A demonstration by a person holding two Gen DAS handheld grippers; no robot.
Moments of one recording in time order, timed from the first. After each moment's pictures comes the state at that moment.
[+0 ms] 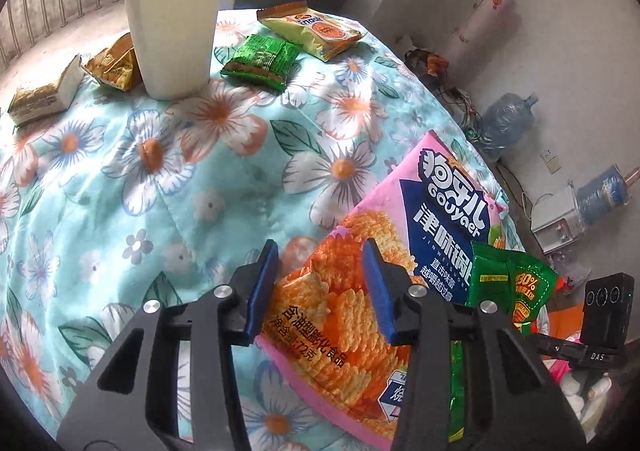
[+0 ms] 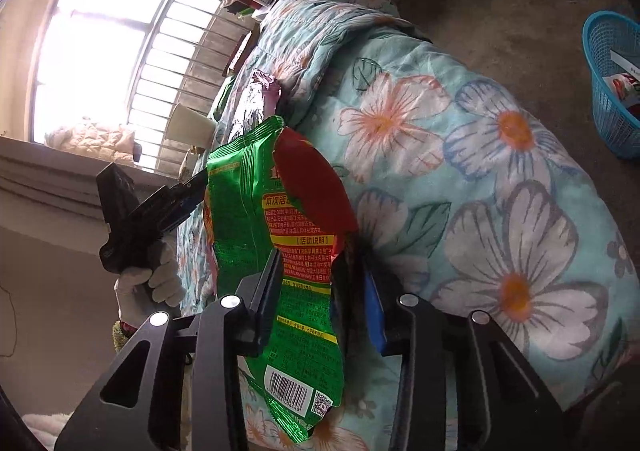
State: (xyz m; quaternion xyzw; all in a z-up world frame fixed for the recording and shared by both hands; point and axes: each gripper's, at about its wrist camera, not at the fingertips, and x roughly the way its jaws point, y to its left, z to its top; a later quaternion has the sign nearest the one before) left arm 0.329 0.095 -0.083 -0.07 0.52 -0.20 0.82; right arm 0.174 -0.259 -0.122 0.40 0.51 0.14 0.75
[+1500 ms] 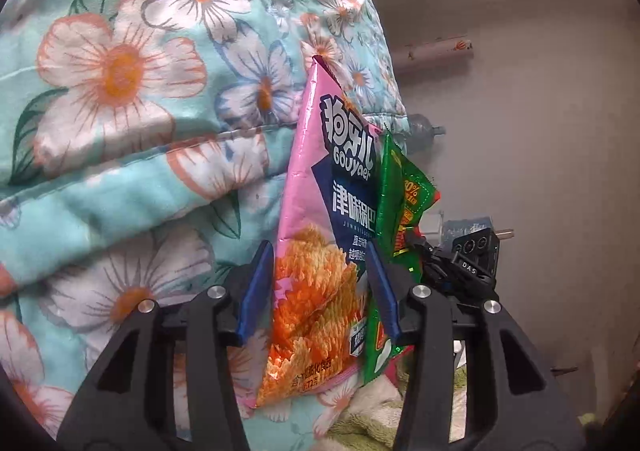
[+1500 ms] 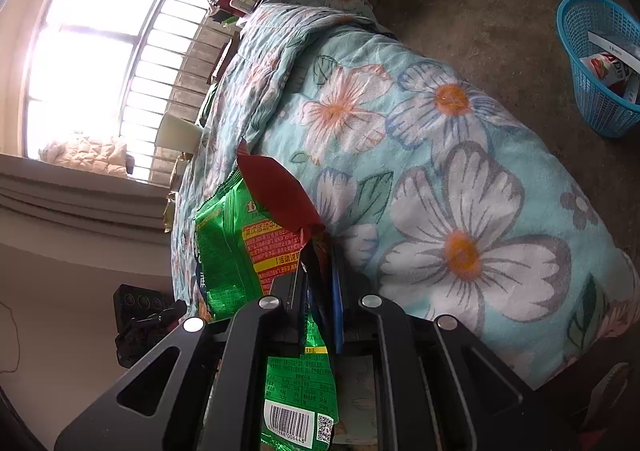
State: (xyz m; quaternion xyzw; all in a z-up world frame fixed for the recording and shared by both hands) left arm 0.188 0.159 -0.121 -0.34 0.56 -0.29 0.69; right arm 0.159 -0.269 -0.128 0.41 0.51 0.13 0.74
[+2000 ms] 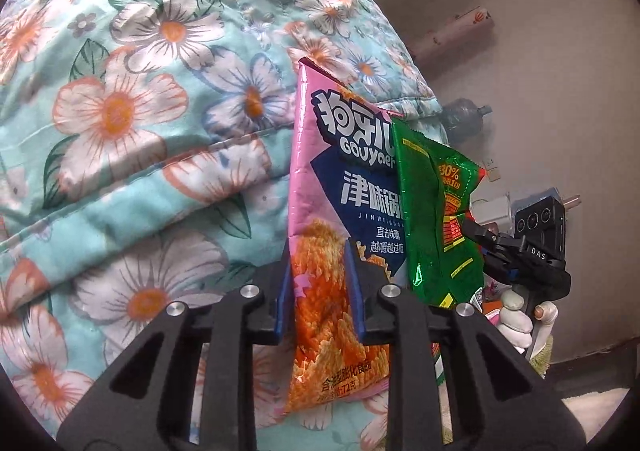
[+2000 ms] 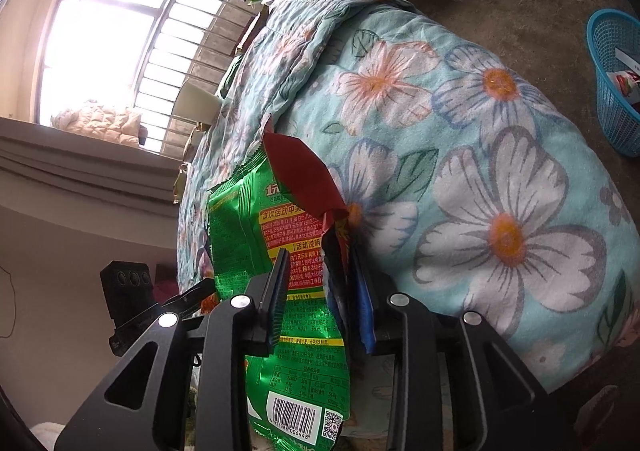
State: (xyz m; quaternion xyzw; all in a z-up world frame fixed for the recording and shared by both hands) left arm 0.182 0.127 -0.108 -0.22 0.55 -0.25 0.76; right arm 0.159 -0.248 -0.124 0.37 0.52 0.17 0.75
